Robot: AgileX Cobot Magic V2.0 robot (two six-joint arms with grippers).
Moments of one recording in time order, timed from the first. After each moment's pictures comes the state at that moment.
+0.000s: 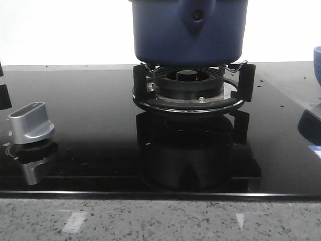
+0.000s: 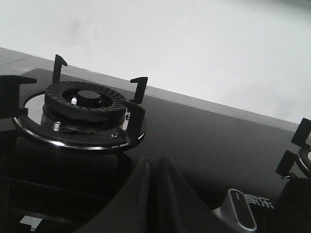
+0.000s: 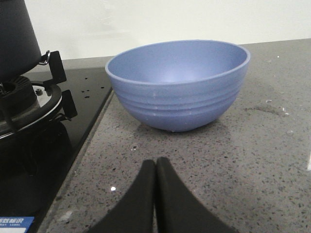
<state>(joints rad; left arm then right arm) -0.03 0.00 0.00 -0.07 0.08 -0.18 0.01 -0.01 0.01 -0.19 0.17 0.25</state>
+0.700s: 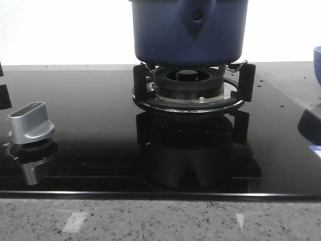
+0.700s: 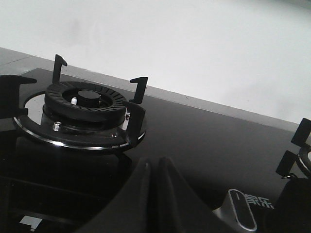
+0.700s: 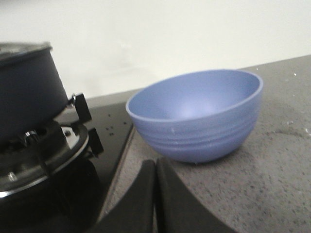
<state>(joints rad) -0.03 0.00 0.00 -0.07 0.08 -0.18 0.01 -0.01 0.01 -0.05 0.04 0.25</state>
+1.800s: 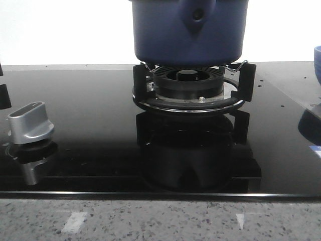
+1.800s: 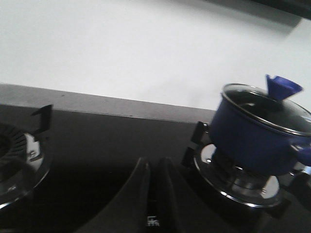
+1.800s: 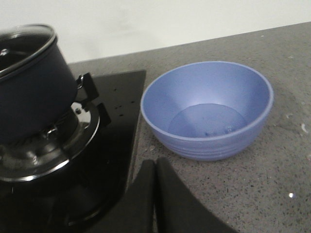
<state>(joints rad) -0.03 0.30 -0.53 -0.67 0.52 0.41 0.05 0.31 -0.48 0.04 0.54 0.12</state>
